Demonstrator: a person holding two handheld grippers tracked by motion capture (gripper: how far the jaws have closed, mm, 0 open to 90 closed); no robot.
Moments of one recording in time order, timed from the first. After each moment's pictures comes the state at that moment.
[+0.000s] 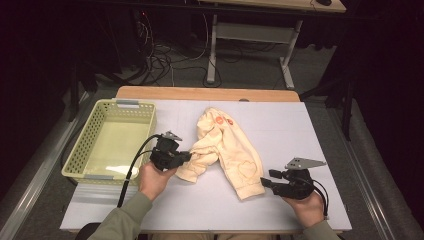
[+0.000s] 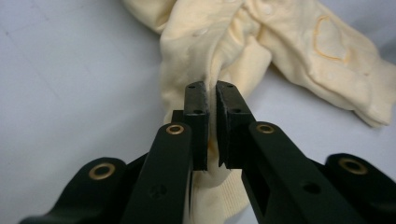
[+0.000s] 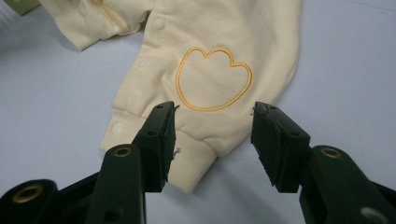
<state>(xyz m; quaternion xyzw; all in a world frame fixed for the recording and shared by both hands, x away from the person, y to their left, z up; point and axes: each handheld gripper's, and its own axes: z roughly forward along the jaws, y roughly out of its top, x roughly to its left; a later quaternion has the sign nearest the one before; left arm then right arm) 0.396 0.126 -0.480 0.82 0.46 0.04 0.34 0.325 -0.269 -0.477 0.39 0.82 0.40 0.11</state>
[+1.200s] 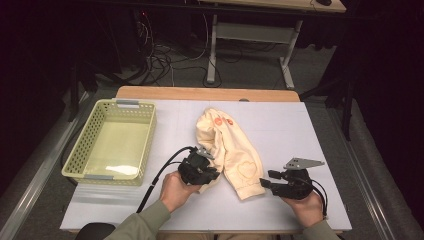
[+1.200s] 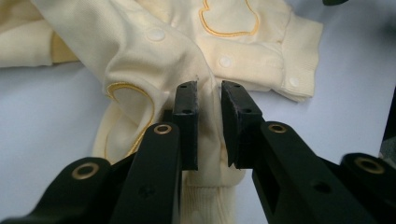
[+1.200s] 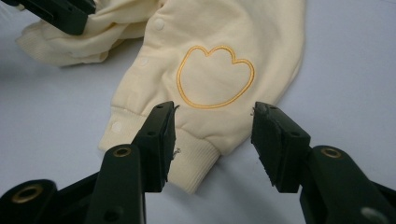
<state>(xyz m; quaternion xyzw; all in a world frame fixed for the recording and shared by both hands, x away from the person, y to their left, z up) 0.357 0.041 -0.479 0.89 0.31 -0.01 0.32 0.326 -0.268 -0.479 0.39 0.82 0.40 0.11</state>
